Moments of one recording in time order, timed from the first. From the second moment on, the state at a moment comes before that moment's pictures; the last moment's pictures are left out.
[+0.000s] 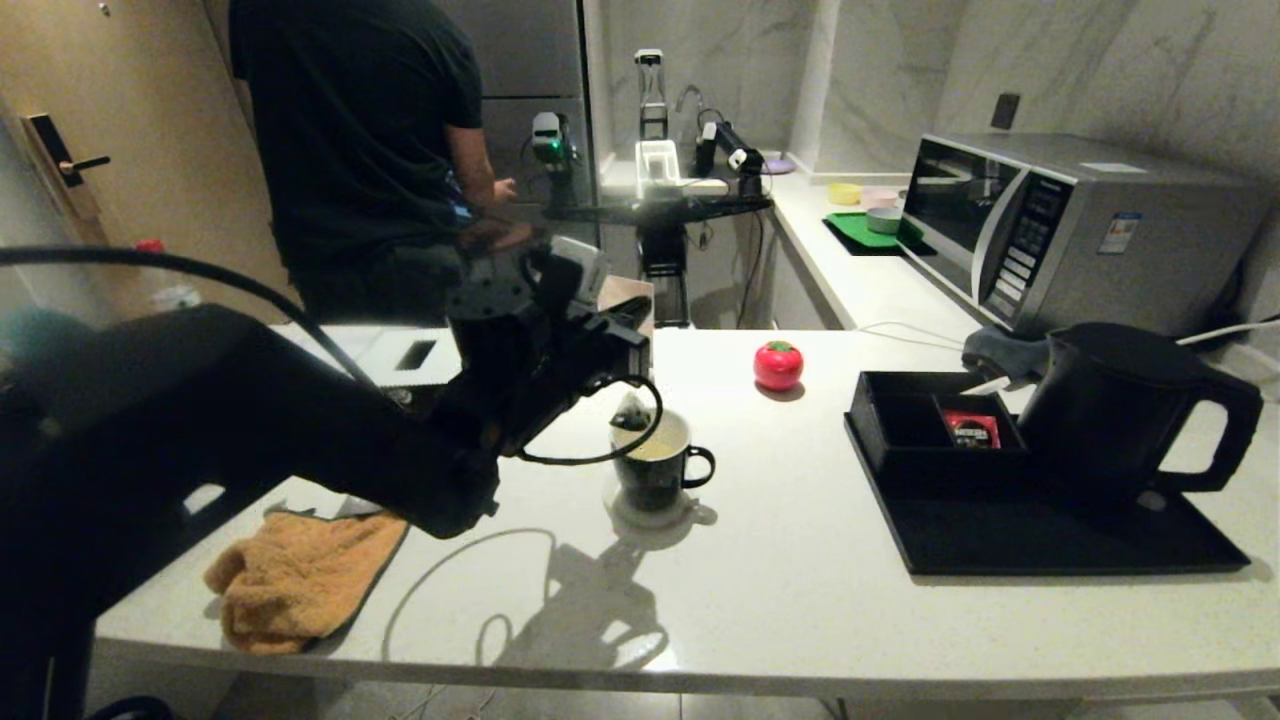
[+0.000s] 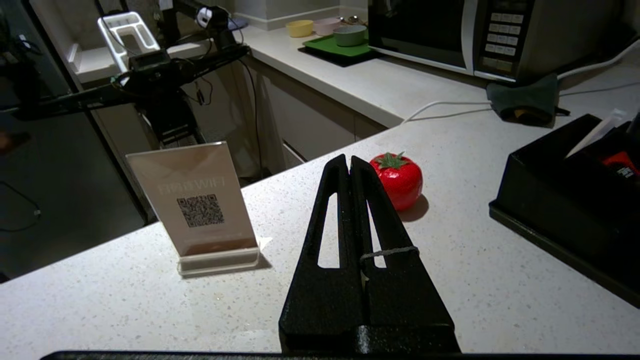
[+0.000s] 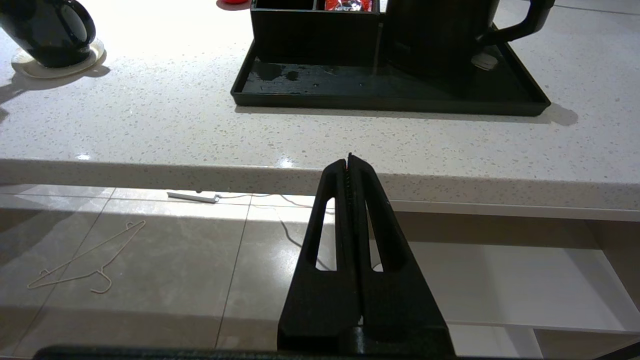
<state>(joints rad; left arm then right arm) -0.52 2.14 -1.11 -1.16 -0.07 0.06 0.00 0.00 -0.06 0.16 0.01 -0.01</state>
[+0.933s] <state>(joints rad) -0.44 2.10 -0.98 -1.16 -0.07 0.06 0.00 0.00 -0.06 0.16 0.01 -0.01</state>
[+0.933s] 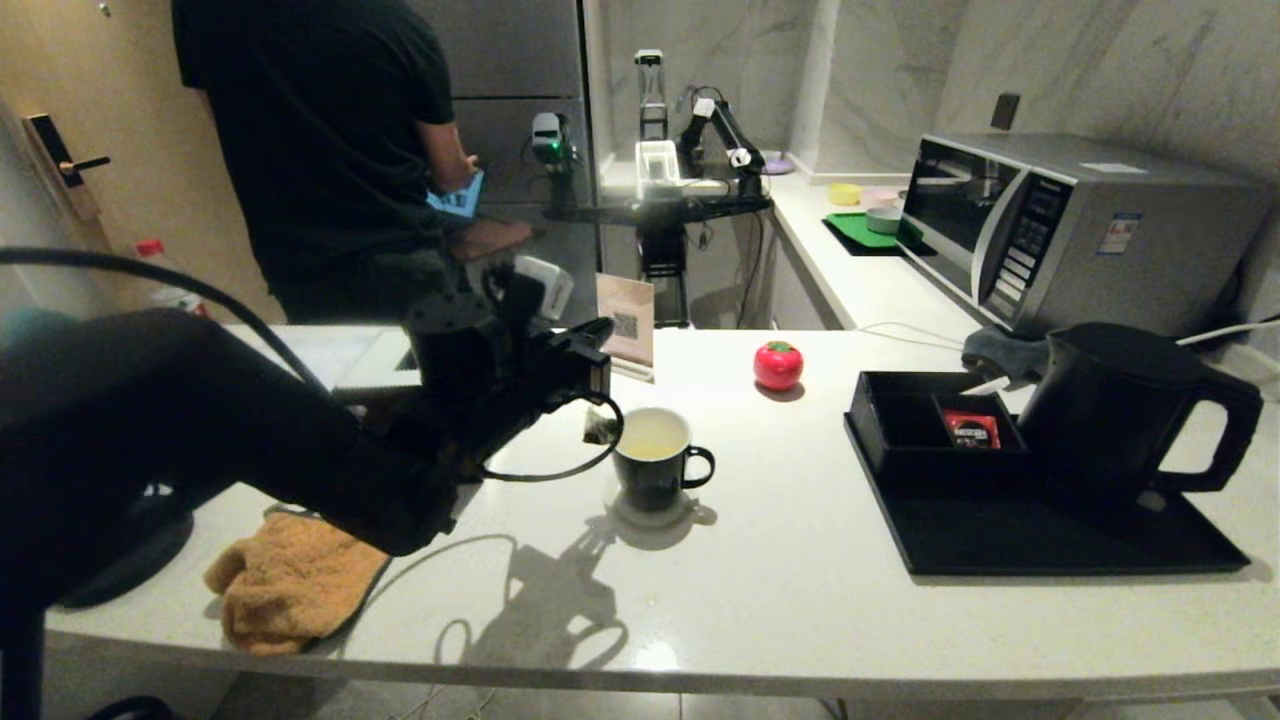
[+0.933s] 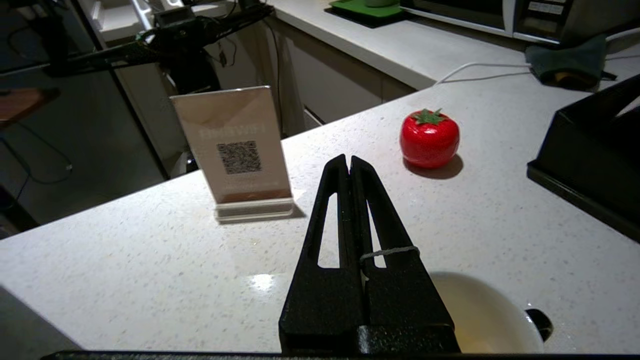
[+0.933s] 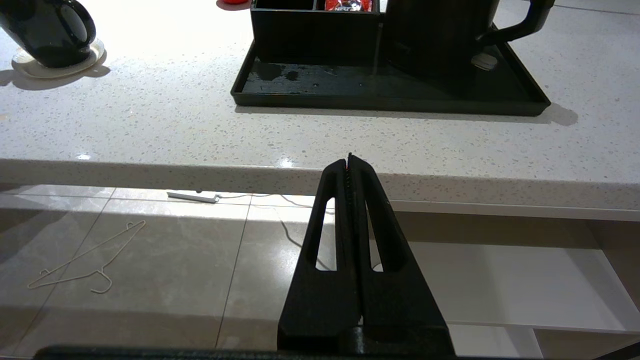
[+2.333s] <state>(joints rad) -0.04 1.87 -1.10 -1.05 -0.07 0.07 0.00 0.00 -0.06 0.16 0.01 -0.01</state>
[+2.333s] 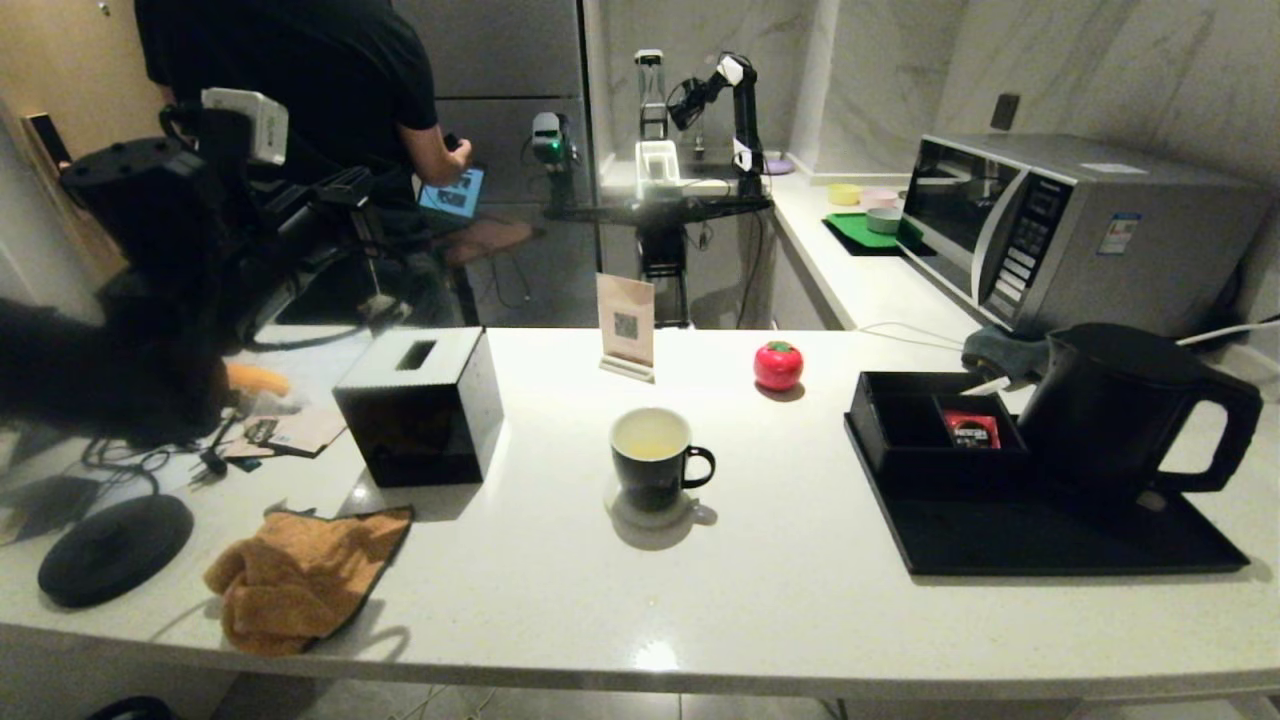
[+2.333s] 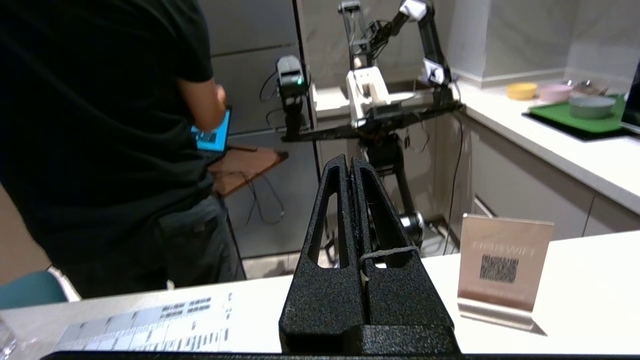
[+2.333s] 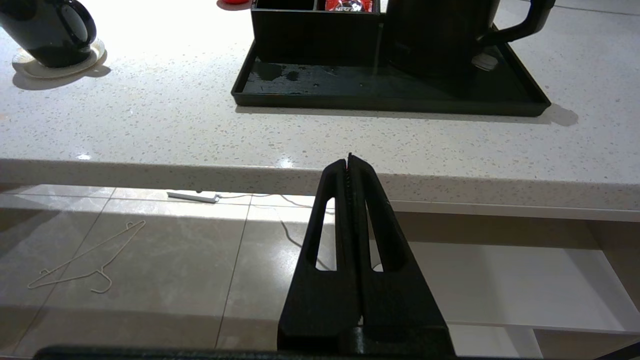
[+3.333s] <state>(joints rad) 0.03 1.97 -1.09 -1.00 -0.11 0.11 0.00 0.00 -0.06 0.16 0.01 -0.01</state>
